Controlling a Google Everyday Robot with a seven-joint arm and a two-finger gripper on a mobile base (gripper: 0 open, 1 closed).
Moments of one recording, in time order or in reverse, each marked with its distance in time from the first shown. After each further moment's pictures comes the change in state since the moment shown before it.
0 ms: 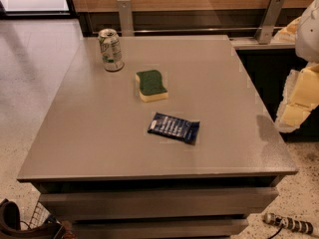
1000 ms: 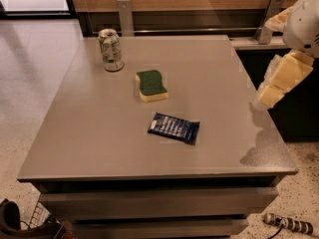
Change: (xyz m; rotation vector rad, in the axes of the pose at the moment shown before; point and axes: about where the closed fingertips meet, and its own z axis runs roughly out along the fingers) arm -0.024 -0.040 0.017 0.066 -0.167 0.040
